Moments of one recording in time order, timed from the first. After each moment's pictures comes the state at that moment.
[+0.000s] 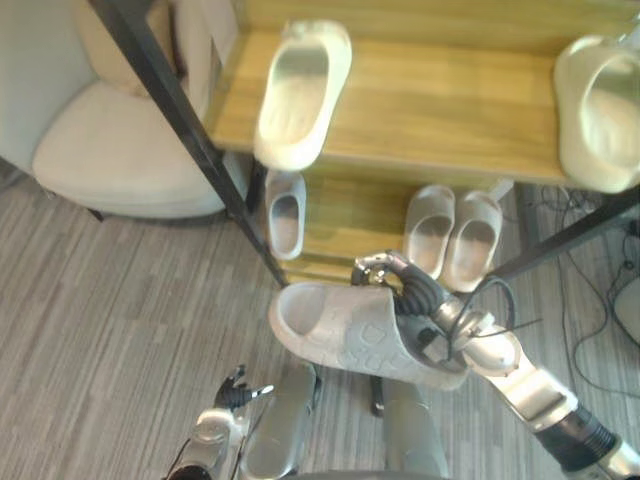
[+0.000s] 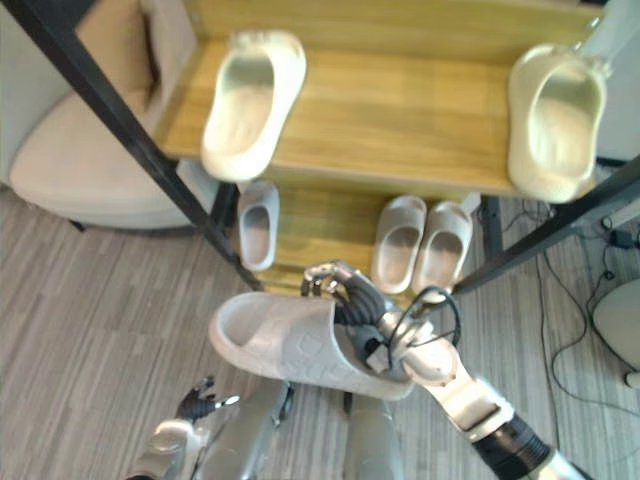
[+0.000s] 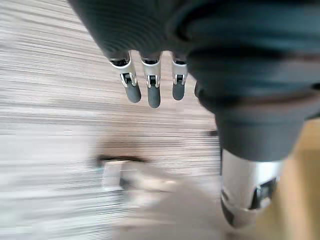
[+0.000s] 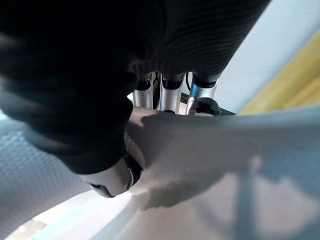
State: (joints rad) left arm -0.03 0.17 -0.06 1.06 -0.02 -0.14 0.07; right arm -0.23 -0.72 0.44 -0.26 0.00 -0.28 0.03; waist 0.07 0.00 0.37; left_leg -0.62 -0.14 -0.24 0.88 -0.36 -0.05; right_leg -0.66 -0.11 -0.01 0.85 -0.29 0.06
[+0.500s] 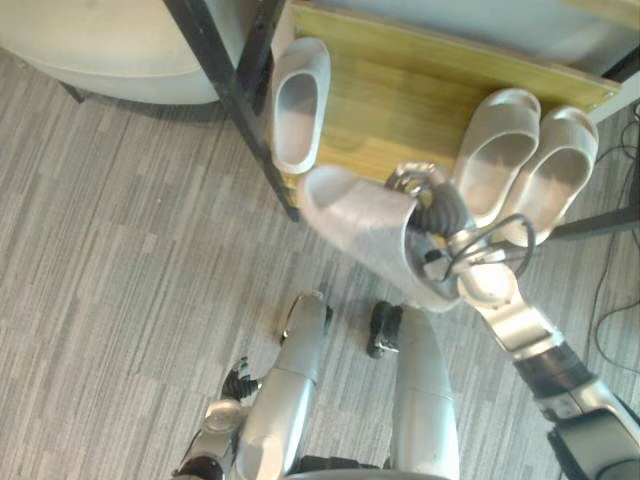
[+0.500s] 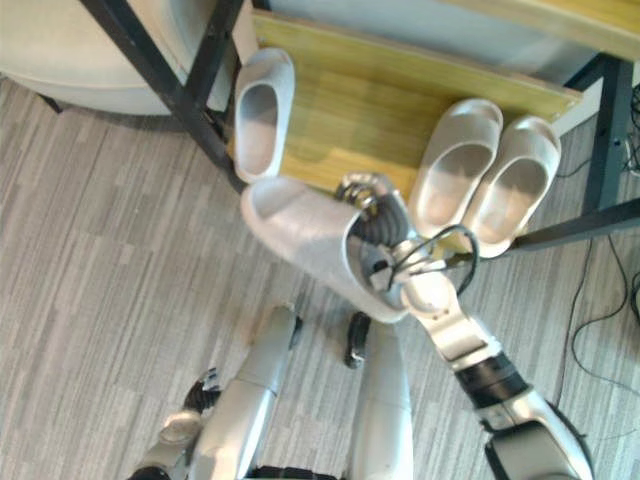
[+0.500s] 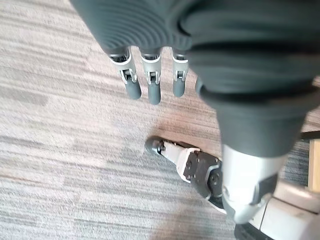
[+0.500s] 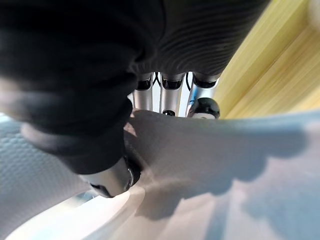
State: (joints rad) left arm -0.07 0.12 -0.05 0.97 -0.06 -0.14 0.12; right arm -0.49 -0.56 0.26 0.02 -0.05 -0.20 -0.25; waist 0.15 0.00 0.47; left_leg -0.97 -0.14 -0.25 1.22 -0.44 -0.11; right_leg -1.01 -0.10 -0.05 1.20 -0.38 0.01
